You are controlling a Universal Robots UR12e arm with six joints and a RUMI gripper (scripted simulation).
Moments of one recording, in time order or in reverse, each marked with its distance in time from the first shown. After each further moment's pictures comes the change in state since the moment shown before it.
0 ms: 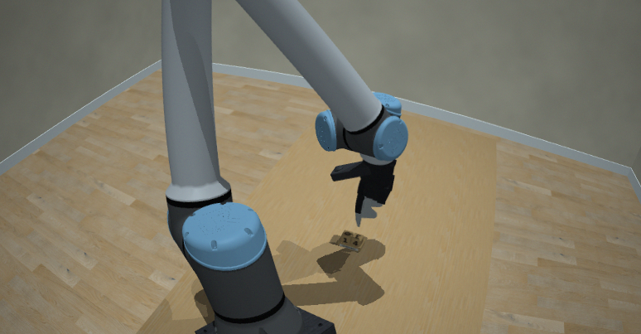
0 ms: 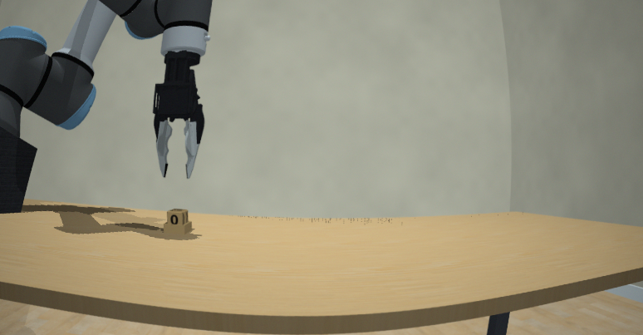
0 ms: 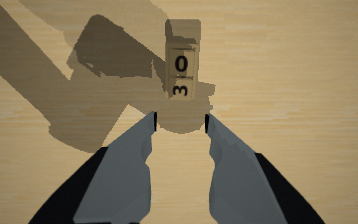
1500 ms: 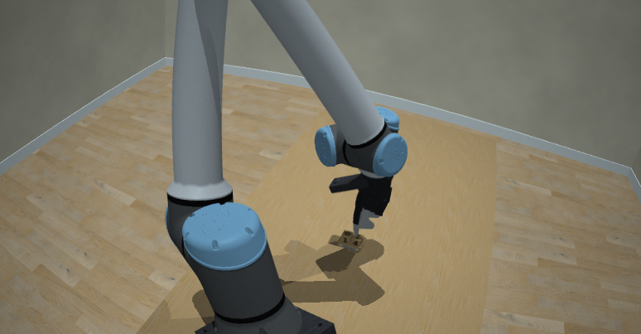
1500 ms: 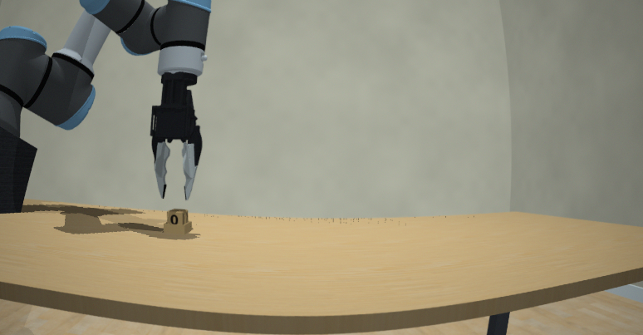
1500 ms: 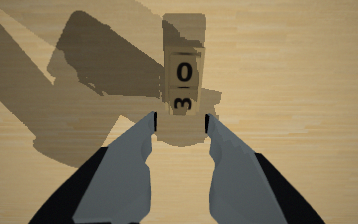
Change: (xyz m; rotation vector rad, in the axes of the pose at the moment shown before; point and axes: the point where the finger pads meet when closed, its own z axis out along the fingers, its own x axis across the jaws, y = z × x) arm -0.003 -0.001 0.039 0.002 -0.006 0.000
